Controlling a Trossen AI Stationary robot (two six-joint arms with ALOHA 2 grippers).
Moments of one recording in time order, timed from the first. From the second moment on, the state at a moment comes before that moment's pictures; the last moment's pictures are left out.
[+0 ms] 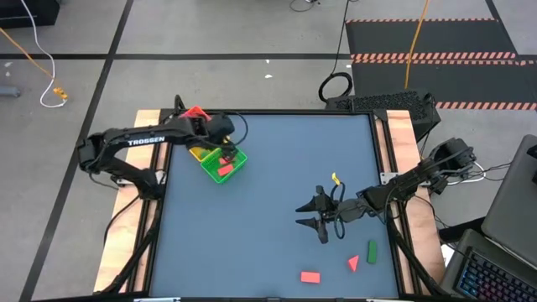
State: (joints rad) left arm 0.40 1.39 1.03 -0.77 -0.26 -0.34; right arm 0.43 1.38 0.46 0.57 0.34 0.45
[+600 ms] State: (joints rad) left arm -0.20 1.41 0.94 0.06 -0.19 -0.36; right arm 0.44 1.53 0.46 0.83 0.27 0.40
